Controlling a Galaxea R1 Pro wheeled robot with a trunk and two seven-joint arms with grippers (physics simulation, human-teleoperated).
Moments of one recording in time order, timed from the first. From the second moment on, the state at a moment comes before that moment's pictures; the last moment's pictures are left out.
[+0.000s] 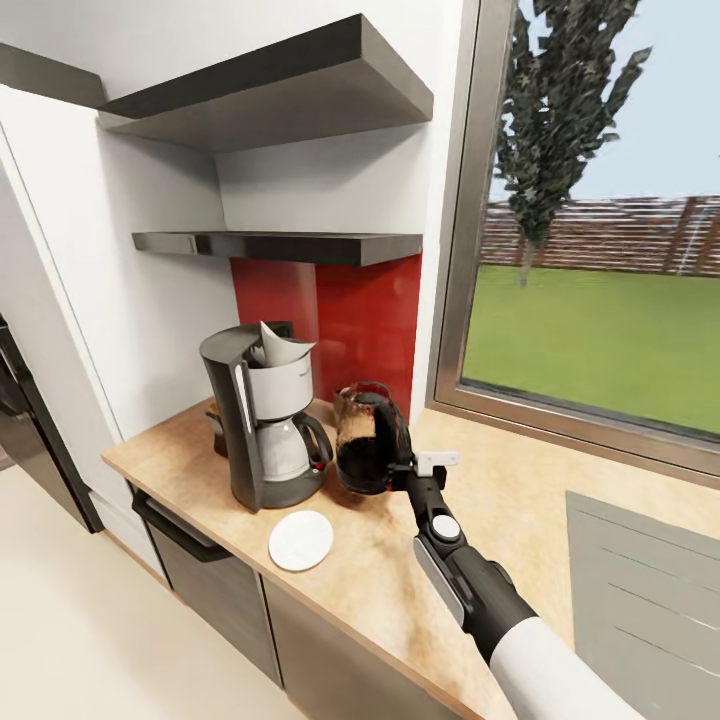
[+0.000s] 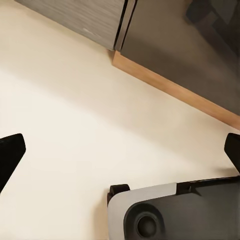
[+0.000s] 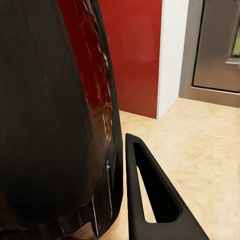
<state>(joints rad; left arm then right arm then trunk) 0.07 0.30 0.17 -0.32 0.16 -0.44 -0.60 -0.64 0.10 0.39 -0.87 -0.20 -0.07 -0.30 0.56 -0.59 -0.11</state>
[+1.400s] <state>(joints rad) 0.07 0.30 0.17 -0.32 0.16 -0.44 -0.60 -0.64 0.10 0.39 -0.87 -0.20 -0.07 -0.30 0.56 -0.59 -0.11</state>
